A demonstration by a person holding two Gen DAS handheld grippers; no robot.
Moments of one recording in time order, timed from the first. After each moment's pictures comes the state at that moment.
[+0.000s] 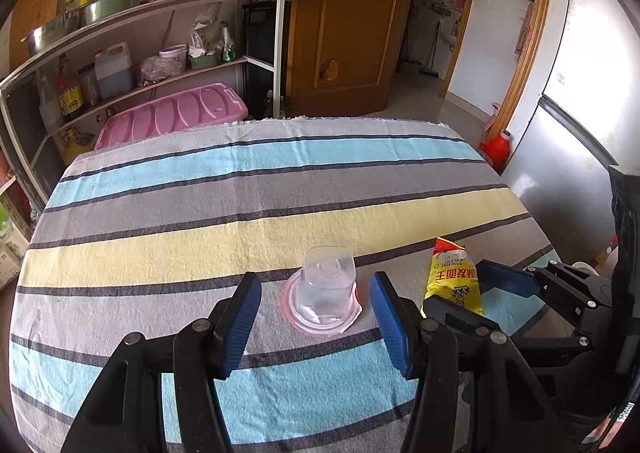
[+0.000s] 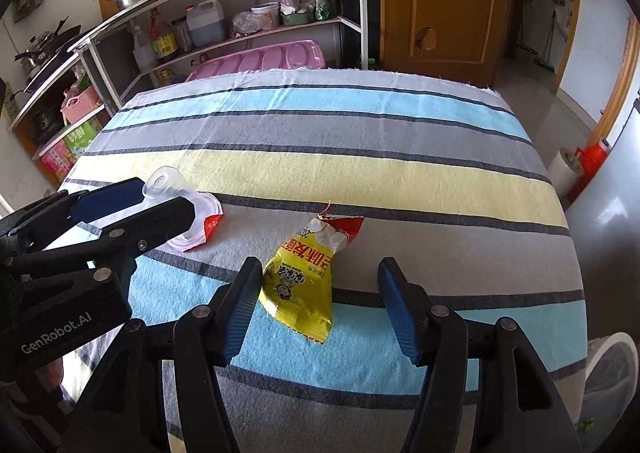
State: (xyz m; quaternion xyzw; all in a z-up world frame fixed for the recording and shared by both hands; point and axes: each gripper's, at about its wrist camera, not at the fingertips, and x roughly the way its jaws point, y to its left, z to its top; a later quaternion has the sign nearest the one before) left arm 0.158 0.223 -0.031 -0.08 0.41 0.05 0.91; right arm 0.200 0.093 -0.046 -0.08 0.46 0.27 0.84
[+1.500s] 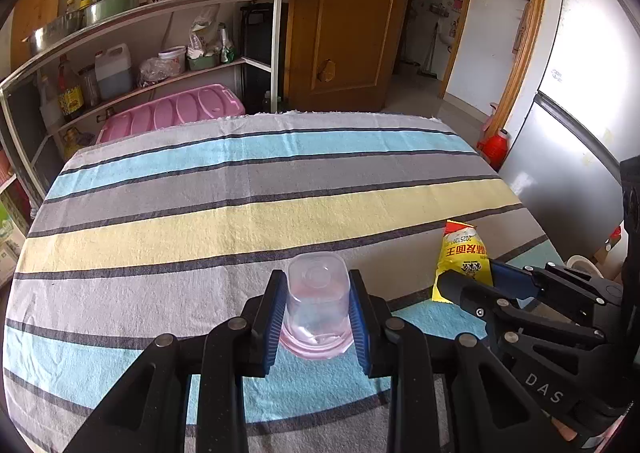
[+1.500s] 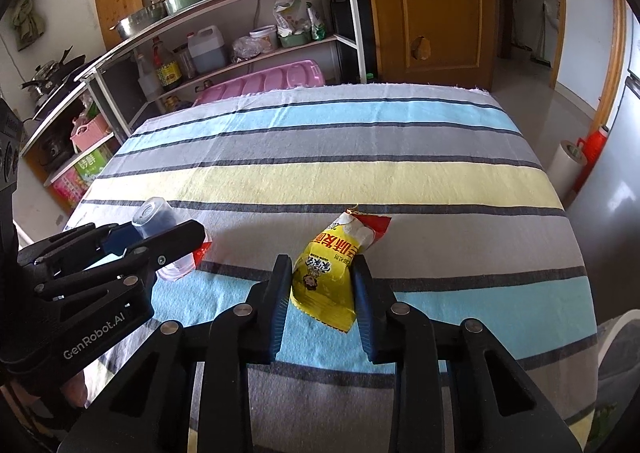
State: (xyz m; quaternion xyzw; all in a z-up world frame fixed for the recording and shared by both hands) left arm 0.141 0.209 -0.034 -0.08 0.40 0.05 0.91; right arm 0.187 0.074 -0.041 -0.03 0.43 0.28 0.86
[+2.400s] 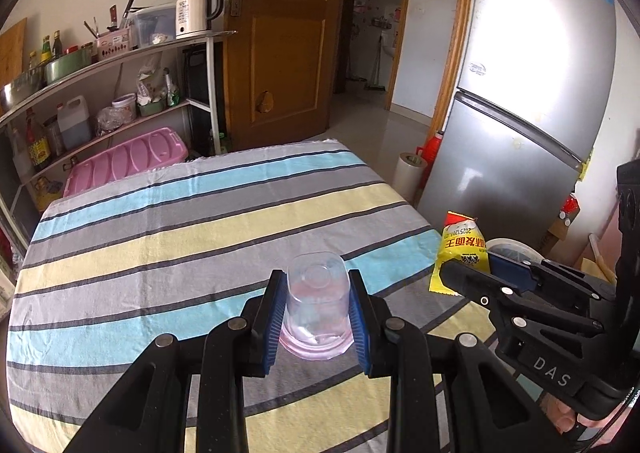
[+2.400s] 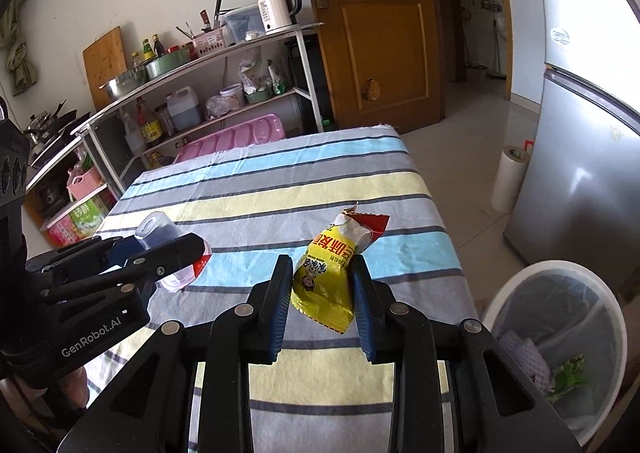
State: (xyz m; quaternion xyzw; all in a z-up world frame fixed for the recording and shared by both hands) left arm 0.098 0.098 0.023 -0.04 0.35 -0.03 0.93; right arm 0.119 -0.052 0.015 0.02 0.36 0.23 0.90
